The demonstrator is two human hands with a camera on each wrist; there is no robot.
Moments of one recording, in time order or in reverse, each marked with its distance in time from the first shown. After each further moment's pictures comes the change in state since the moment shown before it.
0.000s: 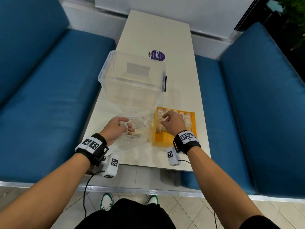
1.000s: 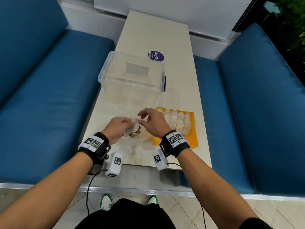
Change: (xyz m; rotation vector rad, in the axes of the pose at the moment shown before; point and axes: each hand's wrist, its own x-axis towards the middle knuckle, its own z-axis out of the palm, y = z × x) left_hand -0.007 0.011 0.011 -0.160 -0.110 0.002; right_hand -0.027 -0.071 0.020 0.180 -0.103 -0.382
